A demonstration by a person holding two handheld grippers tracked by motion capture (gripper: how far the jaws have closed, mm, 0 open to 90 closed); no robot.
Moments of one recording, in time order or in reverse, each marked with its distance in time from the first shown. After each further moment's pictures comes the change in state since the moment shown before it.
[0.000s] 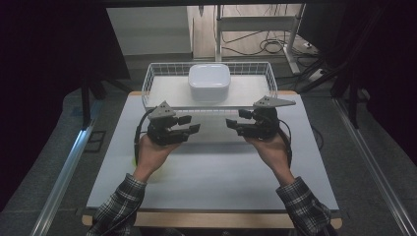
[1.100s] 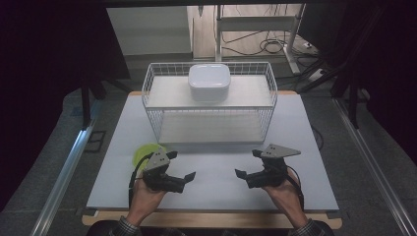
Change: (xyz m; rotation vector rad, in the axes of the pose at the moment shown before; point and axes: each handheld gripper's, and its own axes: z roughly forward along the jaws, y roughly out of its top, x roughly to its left) left arm -0.039 -0.107 -0.013 0.015 -0.004 -0.011; right arm 0.014 -0.119 -0.027 0.088 0.043 -0.048
